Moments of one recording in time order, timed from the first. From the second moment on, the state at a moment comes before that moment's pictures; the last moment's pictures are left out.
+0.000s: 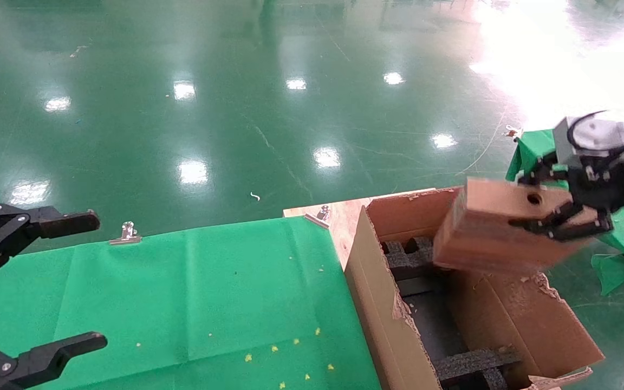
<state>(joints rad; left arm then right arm) -1.09 0.60 0.32 -1.27 0.70 1.48 -0.16 2.51 -0.53 -1.83 0.68 -1.14 -1.59 -0.05</state>
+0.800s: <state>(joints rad) -1.09 0.60 0.32 -1.27 0.70 1.48 -0.16 2.38 -0.18 -1.88 0.79 -0.96 -1.24 0.44</state>
